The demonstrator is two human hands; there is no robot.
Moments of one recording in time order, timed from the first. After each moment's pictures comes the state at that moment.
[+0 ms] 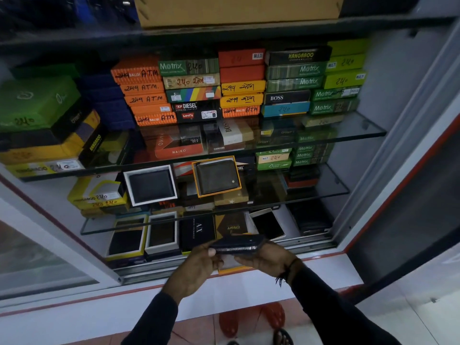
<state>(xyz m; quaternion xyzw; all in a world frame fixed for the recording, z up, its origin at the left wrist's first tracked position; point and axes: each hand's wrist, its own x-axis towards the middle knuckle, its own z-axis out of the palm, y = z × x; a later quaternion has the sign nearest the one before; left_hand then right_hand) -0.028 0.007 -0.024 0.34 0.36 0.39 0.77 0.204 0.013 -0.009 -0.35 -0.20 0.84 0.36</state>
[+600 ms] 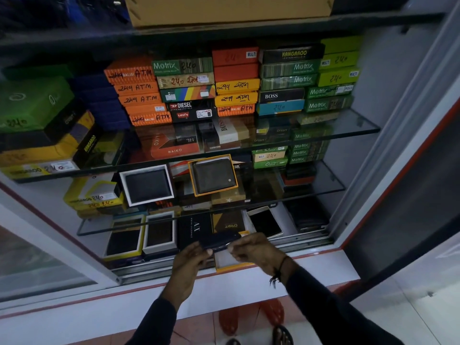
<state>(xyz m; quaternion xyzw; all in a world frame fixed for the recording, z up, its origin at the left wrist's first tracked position) -0.036 -0.002 -0.048 0.33 0.50 0.48 0.64 0.182 0.000 0.020 -0.50 -0.36 0.71 0.35</state>
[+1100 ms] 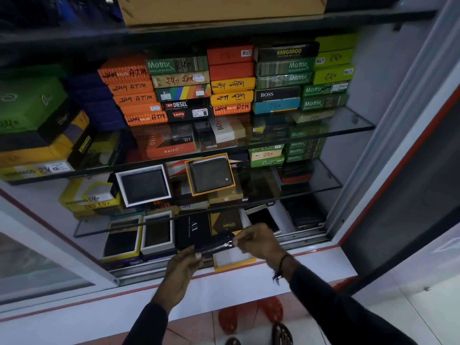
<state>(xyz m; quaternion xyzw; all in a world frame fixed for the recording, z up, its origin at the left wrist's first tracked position) -0.062 -0.003 -0.067 0.28 0.47 0.48 0.69 0.190 0.003 0.029 -0.61 -0.53 0.50 0.33</state>
